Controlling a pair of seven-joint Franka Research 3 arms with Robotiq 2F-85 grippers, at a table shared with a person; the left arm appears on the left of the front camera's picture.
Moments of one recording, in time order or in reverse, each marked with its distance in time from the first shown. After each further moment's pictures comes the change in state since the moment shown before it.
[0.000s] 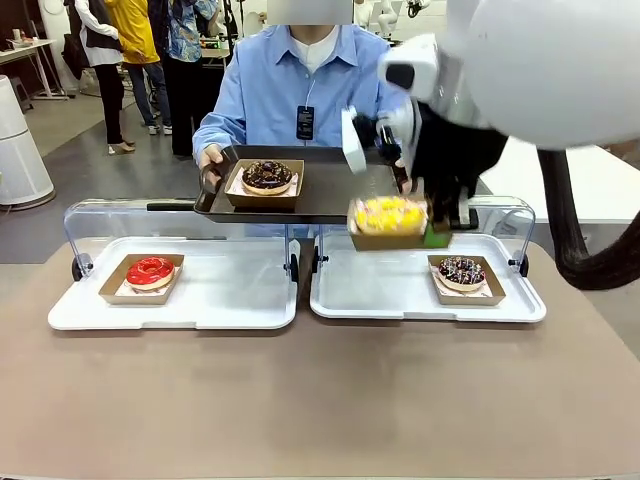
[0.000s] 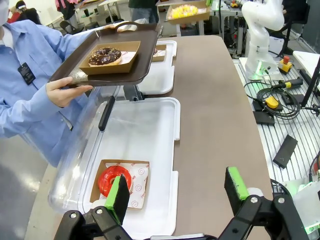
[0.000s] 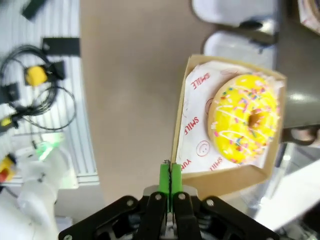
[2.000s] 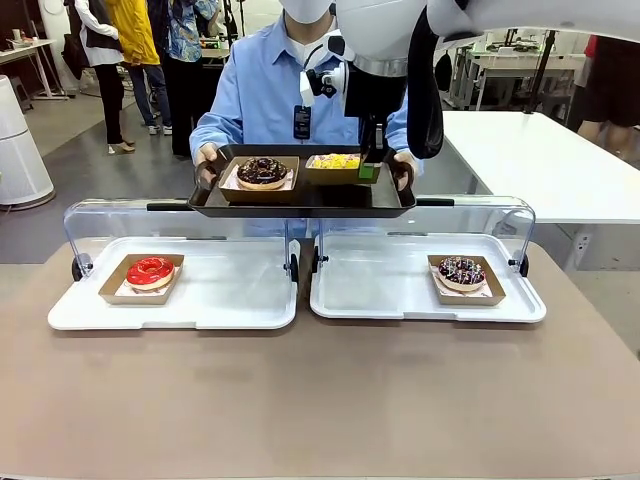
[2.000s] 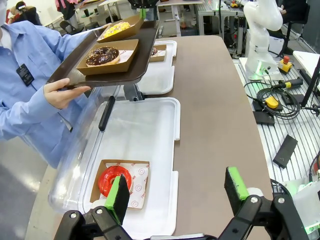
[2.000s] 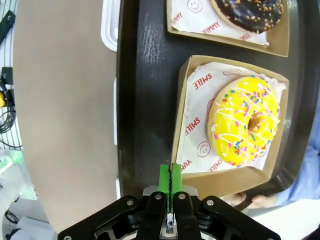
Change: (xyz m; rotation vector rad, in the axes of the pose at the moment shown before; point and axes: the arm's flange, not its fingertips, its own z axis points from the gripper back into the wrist) left arm 0.000 0.000 0.000 0.000 0.000 0.000; right arm 0.044 -0.228 -0.090 0.091 -0.075 0.033
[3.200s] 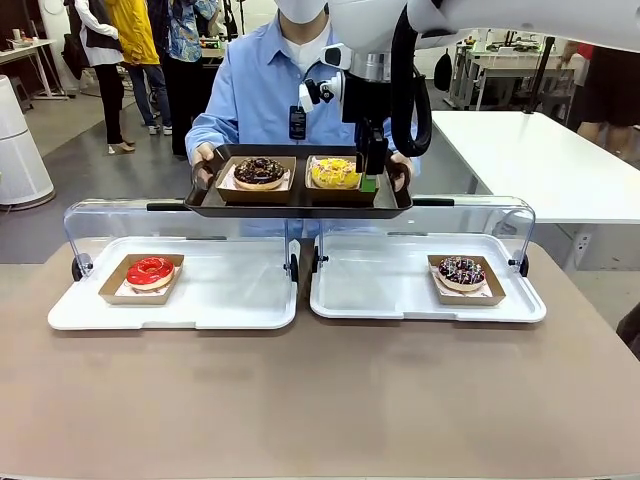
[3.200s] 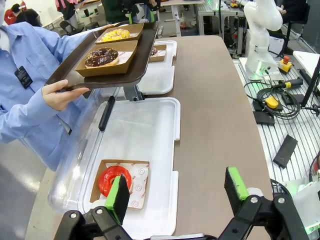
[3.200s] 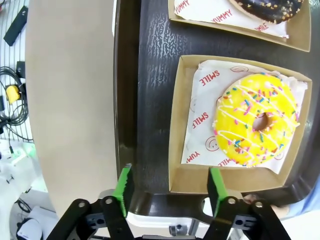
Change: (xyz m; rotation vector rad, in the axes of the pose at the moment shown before) left arm 0.000 0.000 0.000 0.000 0.000 0.000; right arm 0.001 -0.021 -0.020 0.123 0.017 0.005
